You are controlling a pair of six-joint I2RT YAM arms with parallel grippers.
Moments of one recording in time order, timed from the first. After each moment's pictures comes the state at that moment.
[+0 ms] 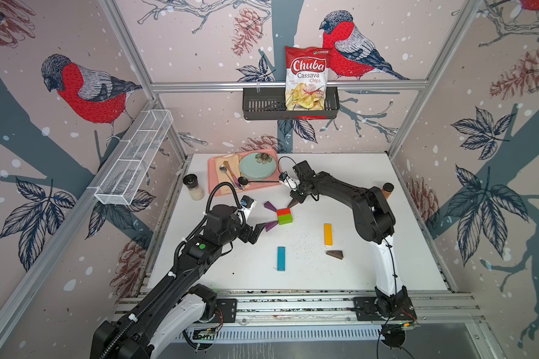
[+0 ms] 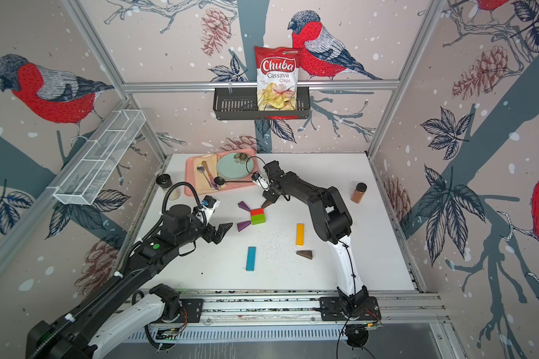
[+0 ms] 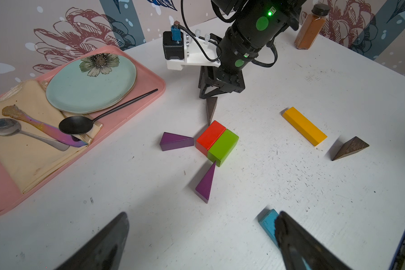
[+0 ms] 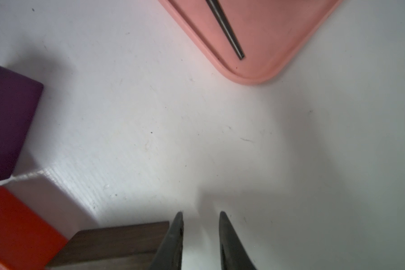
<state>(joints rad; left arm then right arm) -0.44 0.86 0.59 -0.26 0.24 0.10 0.61 2.22 1.71 -0.53 -0.06 -0.52</state>
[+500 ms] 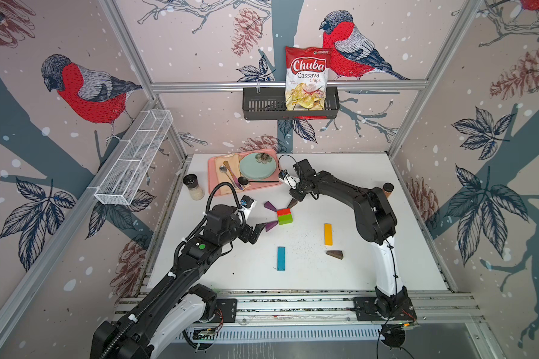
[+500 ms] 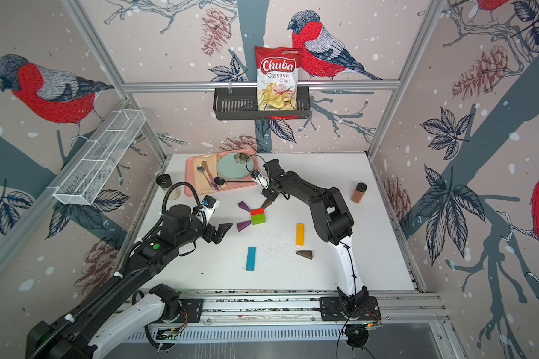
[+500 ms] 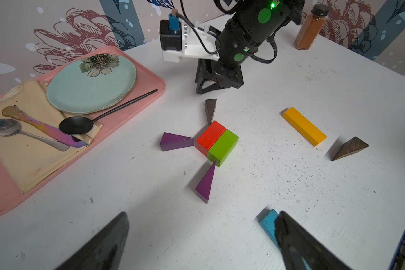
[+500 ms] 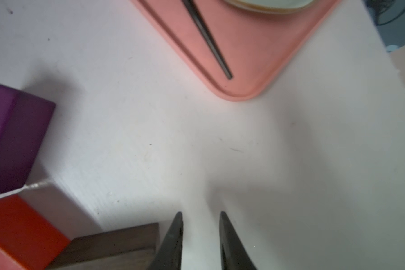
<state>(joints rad) -0.44 0.86 0.59 -0.26 0.24 0.10 0.59 2.18 1.69 -0.48 -0.04 -0.52</state>
